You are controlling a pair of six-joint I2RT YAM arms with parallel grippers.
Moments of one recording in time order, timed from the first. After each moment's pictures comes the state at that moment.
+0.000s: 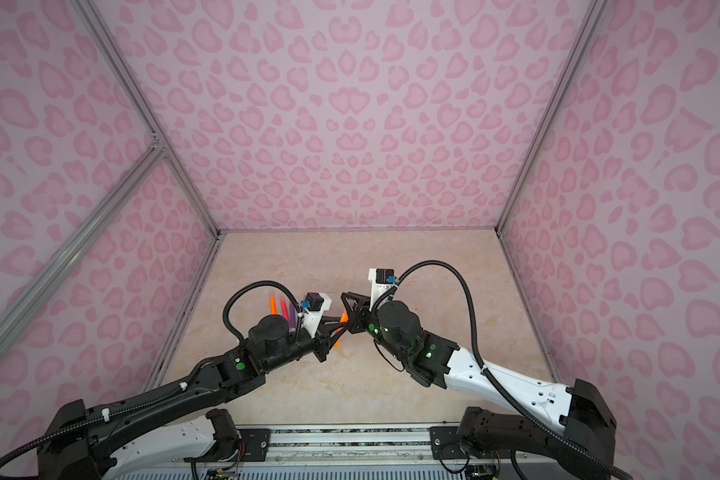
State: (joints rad) left arm -0.92 1.01 0.61 0.19 0.08 -0.25; right arm 0.99 1.11 0.78 0.18 0.23 0.74
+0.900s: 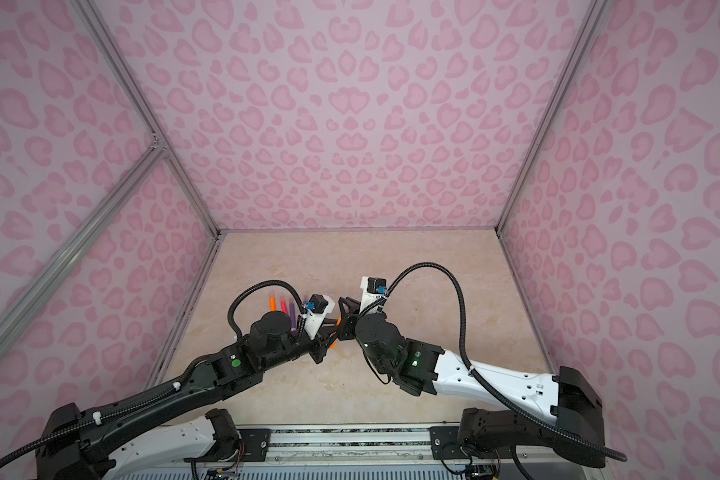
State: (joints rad) left arm -0.92 1.01 0.67 -0.01 0.01 -0.13; right arm 1.16 1.22 0.87 0.05 0.59 0.78
